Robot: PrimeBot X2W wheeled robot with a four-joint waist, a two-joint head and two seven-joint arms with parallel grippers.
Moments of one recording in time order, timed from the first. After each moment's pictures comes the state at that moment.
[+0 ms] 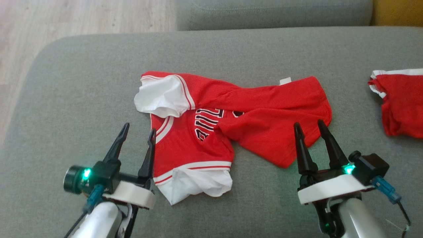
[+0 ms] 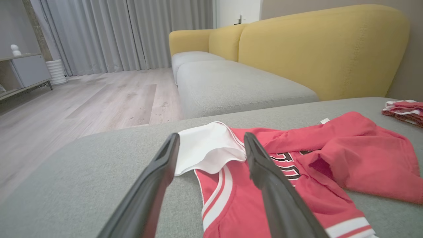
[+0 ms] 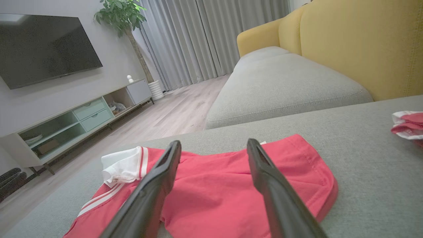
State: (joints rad) left arm -0.24 0.29 -0.52 0.29 -0.38 0.13 -0.25; right arm -0.09 -0.05 0.20 0.24 0.31 0.13 -0.25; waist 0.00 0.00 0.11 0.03
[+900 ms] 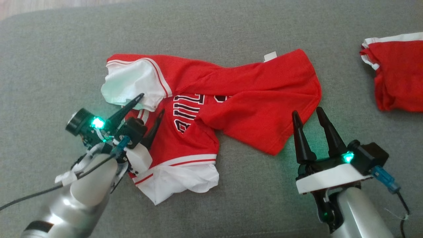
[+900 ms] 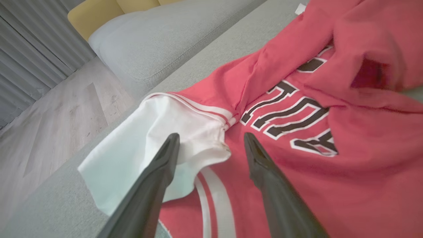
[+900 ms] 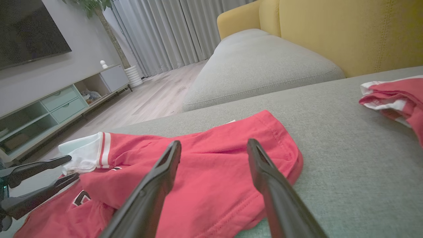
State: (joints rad) left arm -0.63 0.31 -0.73 0.71 -0.13 -0.01 -0.18; right arm -0.14 -0.05 0.20 0.24 0.29 0.13 -0.25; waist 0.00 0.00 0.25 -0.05
